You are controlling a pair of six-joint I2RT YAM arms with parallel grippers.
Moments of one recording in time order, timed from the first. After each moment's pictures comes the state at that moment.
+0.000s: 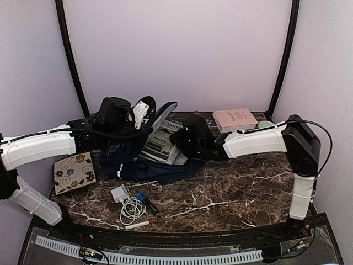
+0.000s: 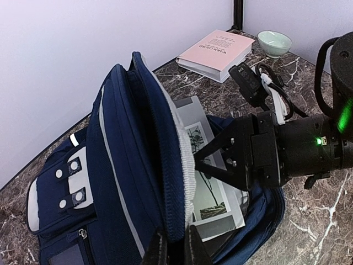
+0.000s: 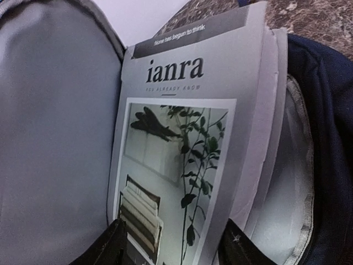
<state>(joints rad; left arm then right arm) -0.84 1.37 1.12 -0.26 -0.24 0.04 0.93 1.94 1.29 0.12 0.24 1.24</state>
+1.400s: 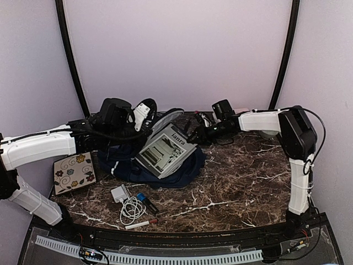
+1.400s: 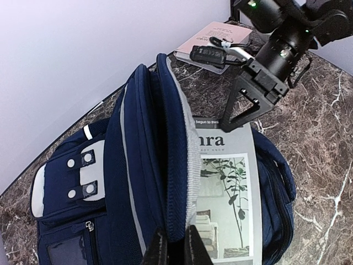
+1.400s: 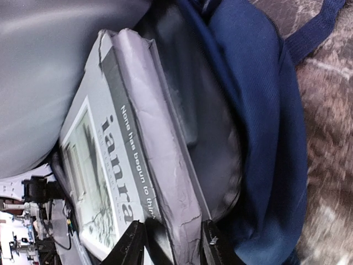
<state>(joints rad) -0.84 1.37 1.11 -0.28 -0.24 0.07 0.52 2.10 1.52 -0.28 -0.73 0.37</state>
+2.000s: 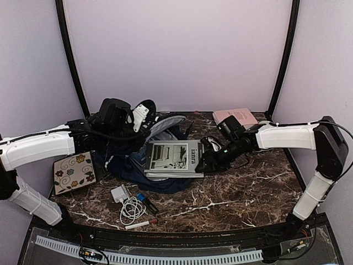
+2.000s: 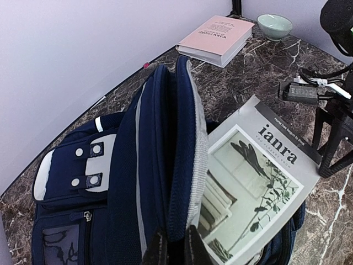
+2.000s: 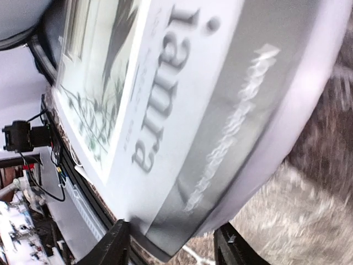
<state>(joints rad) -0.84 1.36 1.11 -0.31 -0.25 0.08 0.68 1.68 1.09 -0.44 -0.58 0.43</state>
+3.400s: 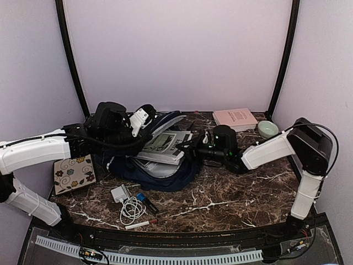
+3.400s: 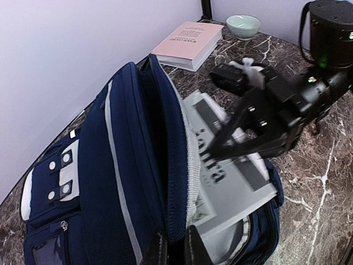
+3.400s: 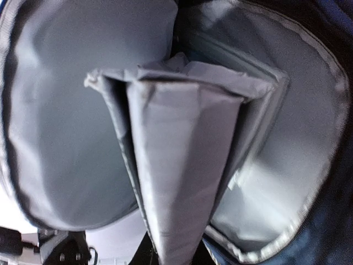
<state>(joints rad) -0.86 1.30 1.05 -0.27 -0.14 0.13 0.79 1.81 0.87 0.70 -0.35 1.45</state>
